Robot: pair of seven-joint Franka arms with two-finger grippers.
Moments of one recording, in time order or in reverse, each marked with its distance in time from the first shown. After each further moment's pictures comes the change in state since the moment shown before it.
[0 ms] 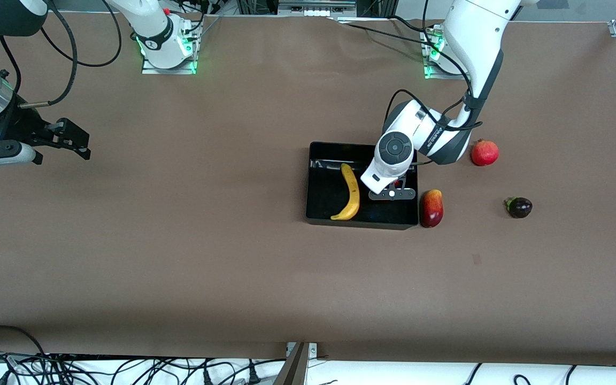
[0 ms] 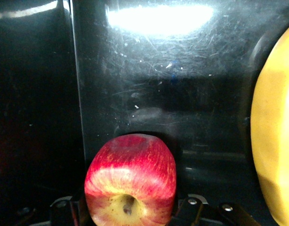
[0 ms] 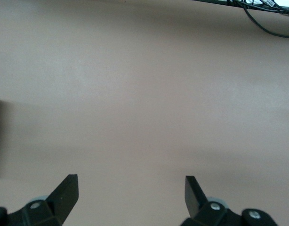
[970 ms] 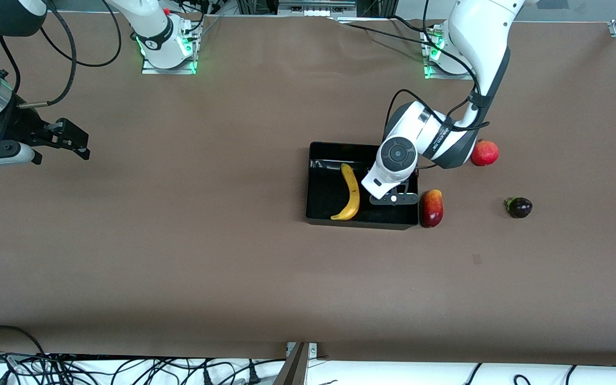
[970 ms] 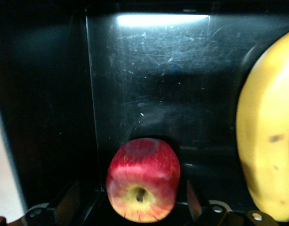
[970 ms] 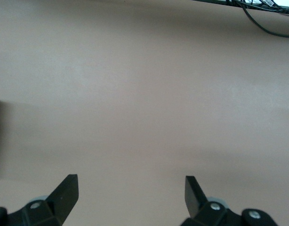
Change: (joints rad) left arm 0.011 0.002 0.003 0.073 -0.006 -0.089 0.041; right arm -0.001 0.000 -0.002 0.000 0.000 0.000 0.000
